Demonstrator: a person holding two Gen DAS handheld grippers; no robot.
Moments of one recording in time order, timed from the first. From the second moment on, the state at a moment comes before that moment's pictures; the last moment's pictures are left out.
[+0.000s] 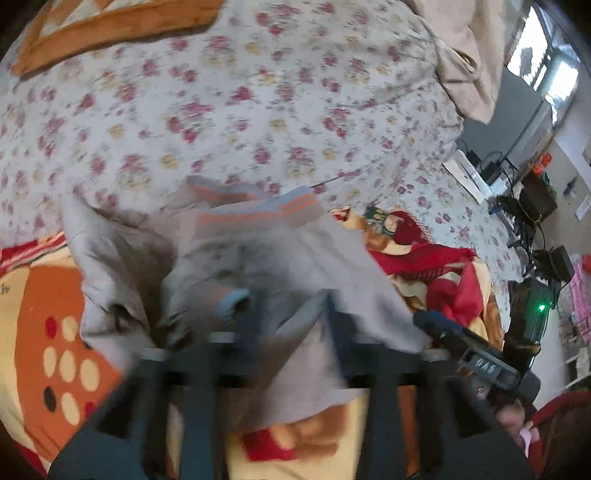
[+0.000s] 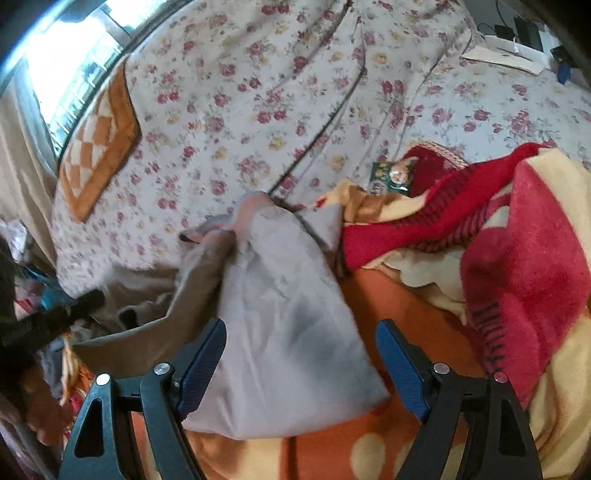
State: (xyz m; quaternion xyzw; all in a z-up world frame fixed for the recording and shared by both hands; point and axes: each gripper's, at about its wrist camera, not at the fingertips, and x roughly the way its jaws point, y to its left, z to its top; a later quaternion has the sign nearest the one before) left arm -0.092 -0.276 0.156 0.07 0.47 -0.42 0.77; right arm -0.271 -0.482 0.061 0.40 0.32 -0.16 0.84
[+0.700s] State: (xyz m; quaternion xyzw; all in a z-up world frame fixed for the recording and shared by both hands) left arm -0.014 -0.095 0.049 -0.13 0.57 -0.28 0.77; right arm -0.209 -0.421 0.057 0.31 0.38 -0.11 0.87
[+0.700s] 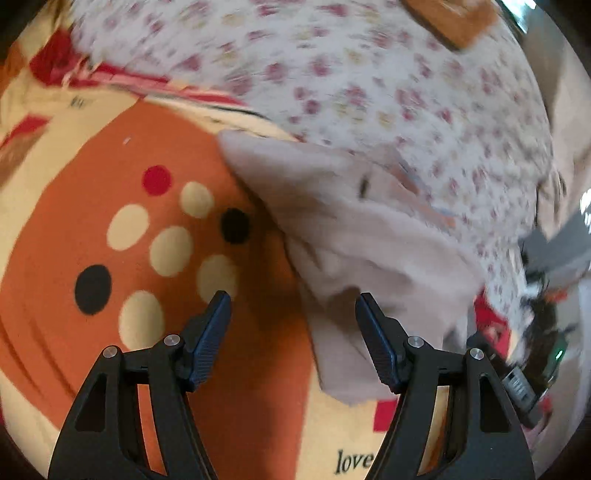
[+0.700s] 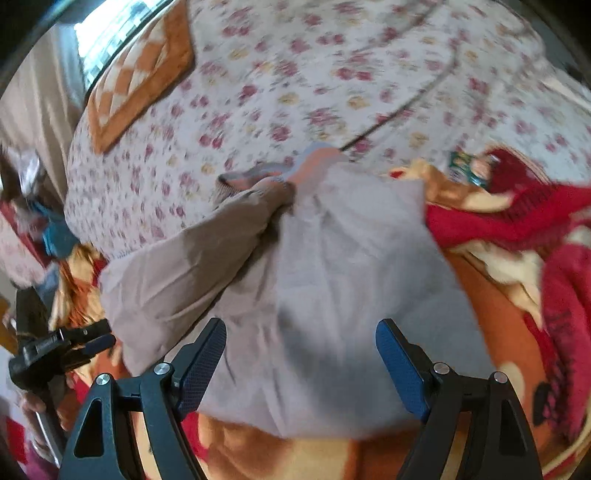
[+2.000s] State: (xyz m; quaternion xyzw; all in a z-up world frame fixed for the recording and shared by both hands) left arm -0.077 -0.326 0.065 0.09 0.54 -0.45 0.70; right arm -0.247 -0.465 0.042 0.40 0.34 -0.13 0.84
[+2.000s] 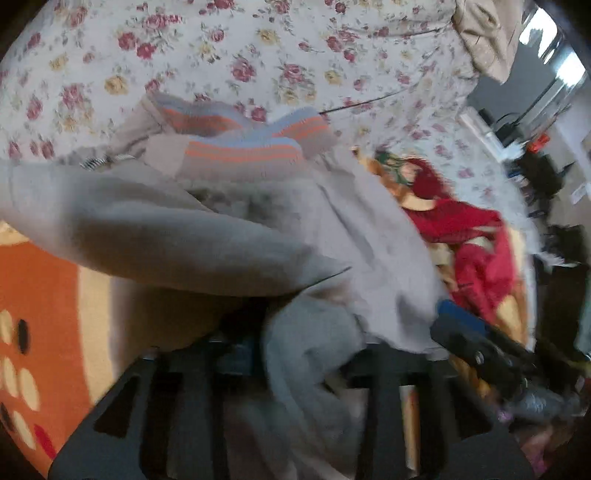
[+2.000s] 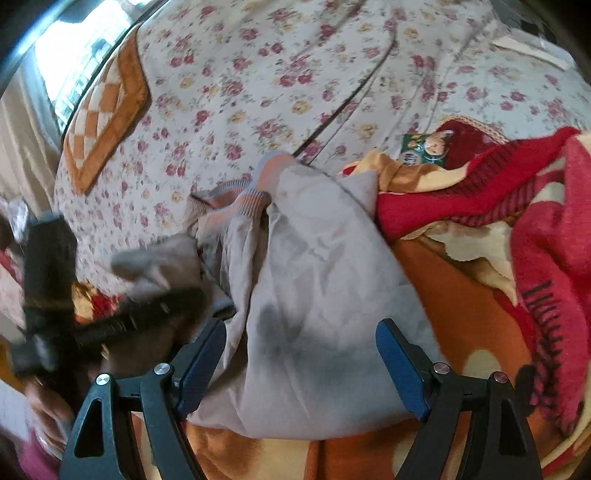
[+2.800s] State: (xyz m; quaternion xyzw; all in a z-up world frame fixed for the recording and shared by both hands) left arm -0.034 -0.322 0.086 0.07 0.56 -0.47 0.68; right arm -0.215 -0.389 0.046 0.35 0.36 0.06 0.86
